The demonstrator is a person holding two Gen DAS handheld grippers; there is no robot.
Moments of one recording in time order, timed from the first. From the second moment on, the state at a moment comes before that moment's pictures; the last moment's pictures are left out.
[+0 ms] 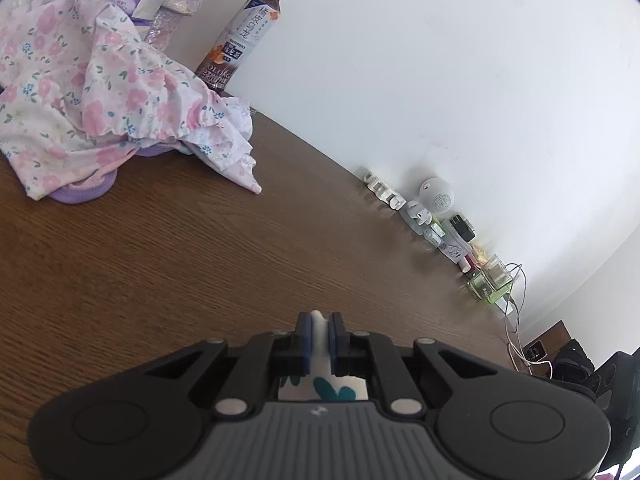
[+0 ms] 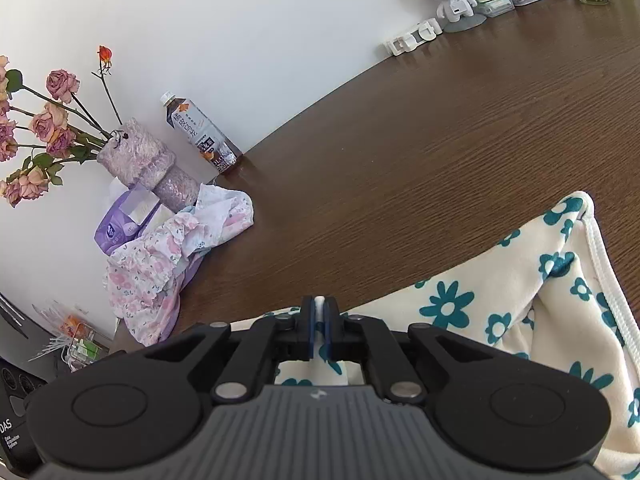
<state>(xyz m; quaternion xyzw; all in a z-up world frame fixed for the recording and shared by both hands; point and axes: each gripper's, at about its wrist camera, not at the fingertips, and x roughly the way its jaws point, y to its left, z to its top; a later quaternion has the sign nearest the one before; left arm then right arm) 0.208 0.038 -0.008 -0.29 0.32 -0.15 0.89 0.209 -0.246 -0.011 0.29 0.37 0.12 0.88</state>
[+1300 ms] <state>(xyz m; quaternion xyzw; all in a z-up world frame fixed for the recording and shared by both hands) 0.127 0.045 -0.006 -0.27 0.35 -0.17 0.88 0.112 -0.242 0.002 0.21 0.35 0.14 0.90</state>
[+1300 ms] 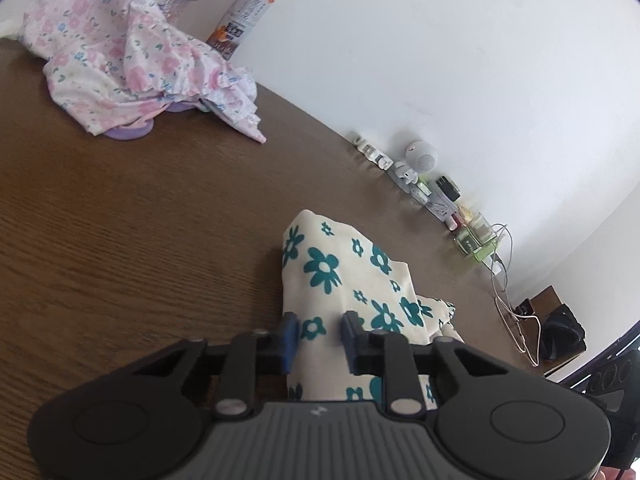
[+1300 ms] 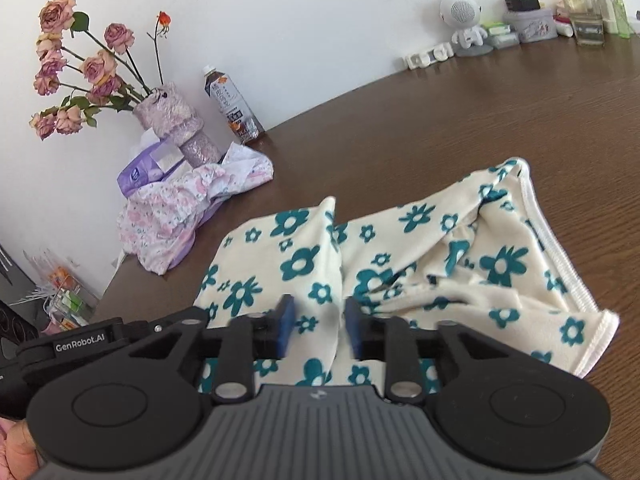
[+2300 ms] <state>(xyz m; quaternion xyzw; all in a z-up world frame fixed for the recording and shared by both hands) 0.092 0.041 -0.002 -0.24 0.37 -0.17 0.88 0.069 -0.231 0.006 0.18 0.35 0.14 0.91</state>
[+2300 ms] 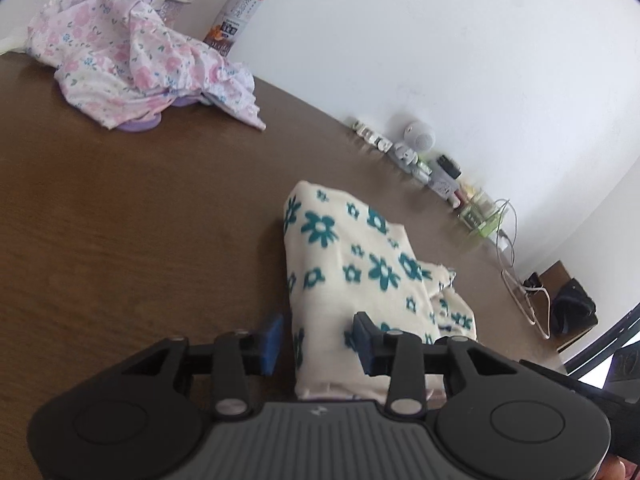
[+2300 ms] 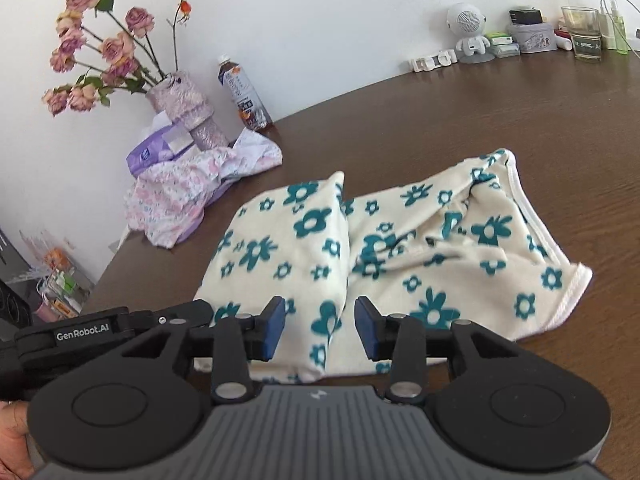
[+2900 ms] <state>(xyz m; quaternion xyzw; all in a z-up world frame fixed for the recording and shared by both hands) 0.067 0.041 -0.007 -0.24 0.35 -0.18 0.89 0.051 -0.225 -0.007 0.19 0.35 0.16 0.91</state>
